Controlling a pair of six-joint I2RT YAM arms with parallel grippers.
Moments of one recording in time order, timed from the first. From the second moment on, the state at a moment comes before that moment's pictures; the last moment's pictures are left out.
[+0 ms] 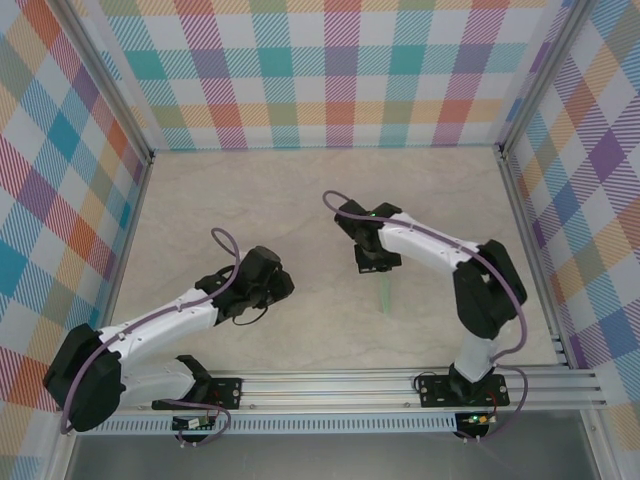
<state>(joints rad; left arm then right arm) -0.72 1.15 0.65 -0.42 -0.08 -1.05 0.73 1.82 1.37 -1.11 0.30 0.63</state>
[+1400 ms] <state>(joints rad) -0.78 1.40 0.76 -0.38 0.00 -1.05 0.51 1.62 0.89 -0.50 -0.52 0.53</state>
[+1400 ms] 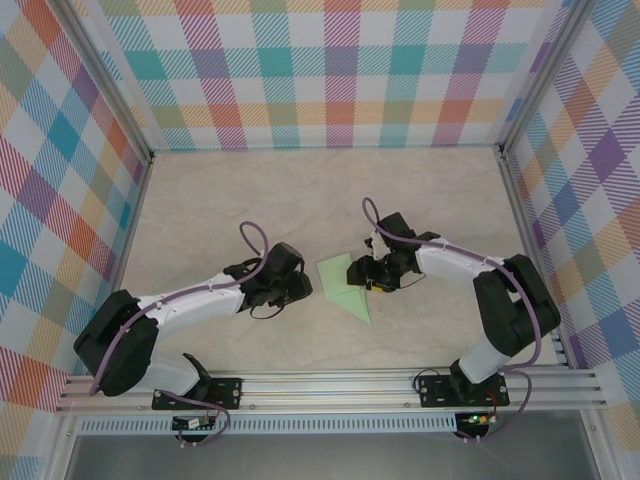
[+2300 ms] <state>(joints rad) -0.81 1.45 0.81 -0.40 0.00 -1.04 0.46 1.66 0.64 -0.04 -0.68 0.83</state>
